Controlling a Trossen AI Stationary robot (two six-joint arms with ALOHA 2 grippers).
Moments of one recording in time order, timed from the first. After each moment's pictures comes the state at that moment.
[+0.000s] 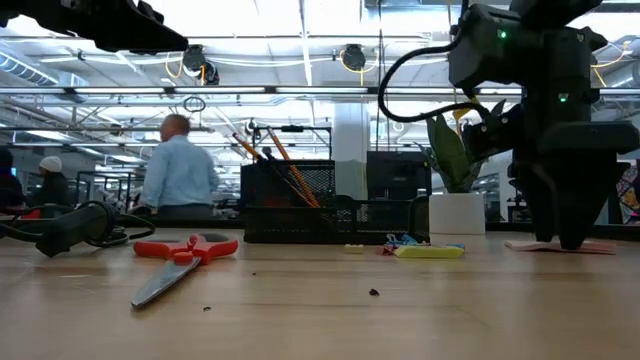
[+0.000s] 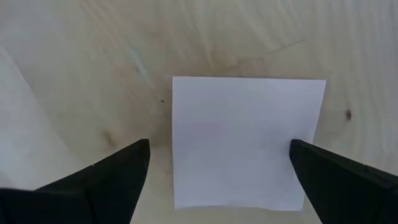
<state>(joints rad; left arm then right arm) -0.26 0.69 0.47 -0.05 -0.32 0.28 0.19 1.53 0.75 -0.72 -0.02 0.58</state>
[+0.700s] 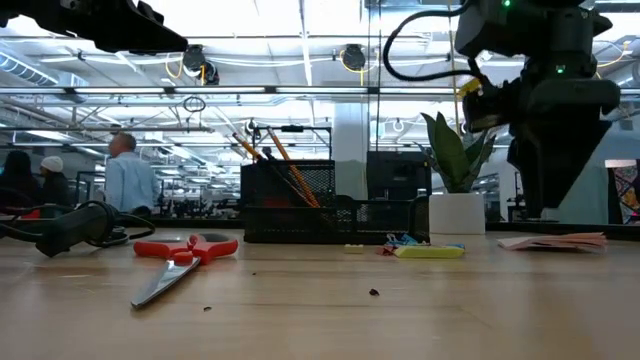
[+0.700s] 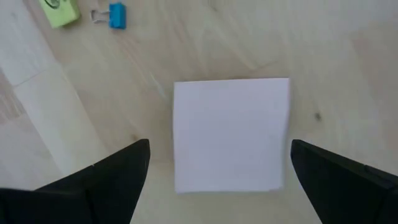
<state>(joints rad) -0.26 0.69 0.47 -0.06 -0.32 0.28 0.15 1.36 0.74 -0.75 -0.03 0.59</state>
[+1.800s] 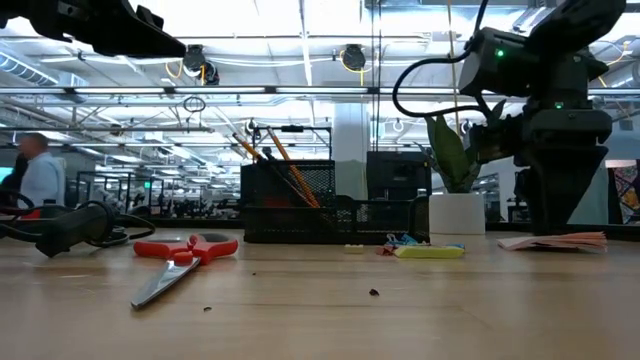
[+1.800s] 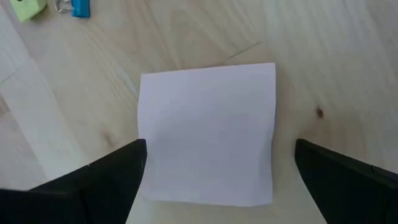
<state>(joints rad) -0.26 0.69 0.47 -0.09 -0.32 0.28 0.02 1.34 0.52 -0.52 -0.21 0.52</state>
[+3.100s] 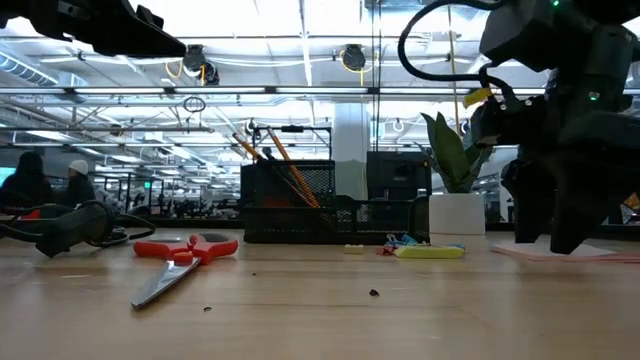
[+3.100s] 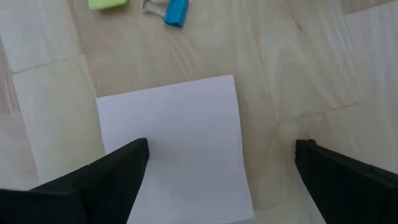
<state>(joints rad) -0.26 0.69 0.47 -0.09 -0.32 0.28 0.32 1.54 0.52 -0.39 0.07 0.56</state>
